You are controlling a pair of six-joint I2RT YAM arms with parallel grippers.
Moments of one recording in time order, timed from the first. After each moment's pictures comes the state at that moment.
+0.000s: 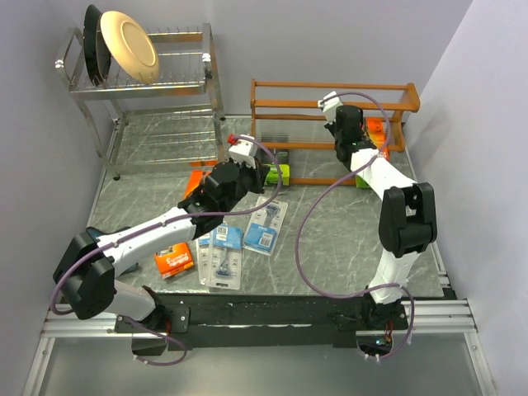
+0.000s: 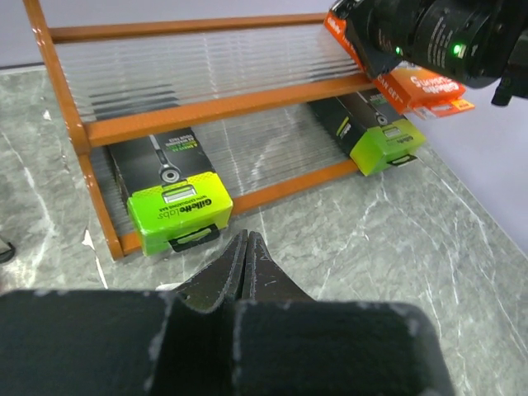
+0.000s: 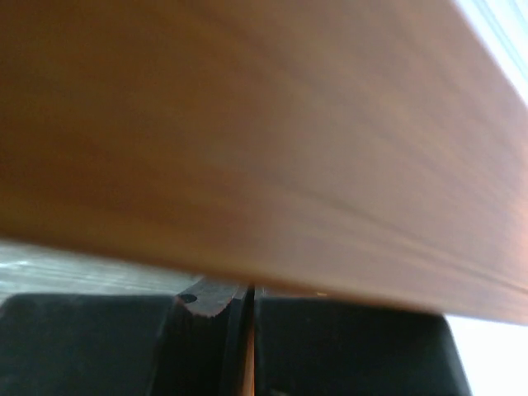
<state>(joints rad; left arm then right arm) -0.81 1.39 0.99 0.29 -0.24 -0.31 0.19 1.84 1.42 0.00 0.37 -0.59</state>
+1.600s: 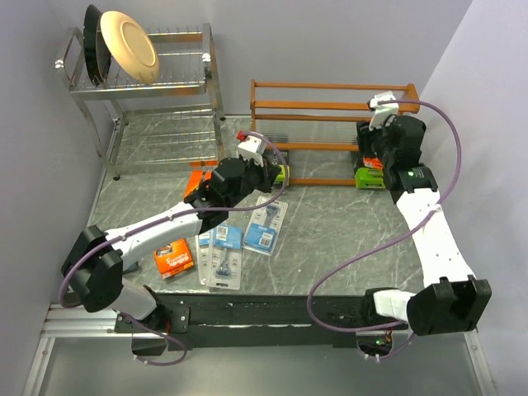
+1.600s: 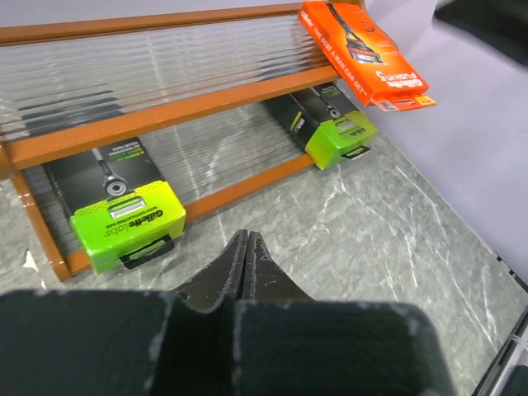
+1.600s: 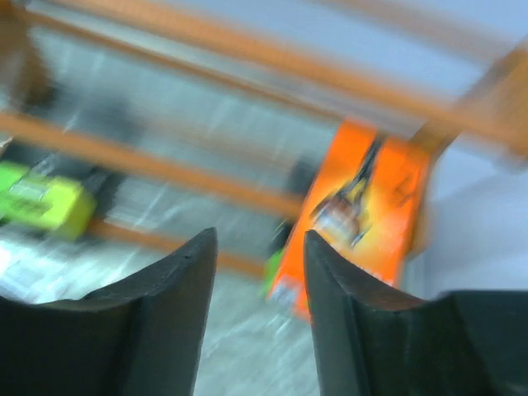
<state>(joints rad) -0.81 1.45 1.05 0.30 -0.11 -0.34 0.06 1.23 1.23 -0.27 -0.06 -0.24</state>
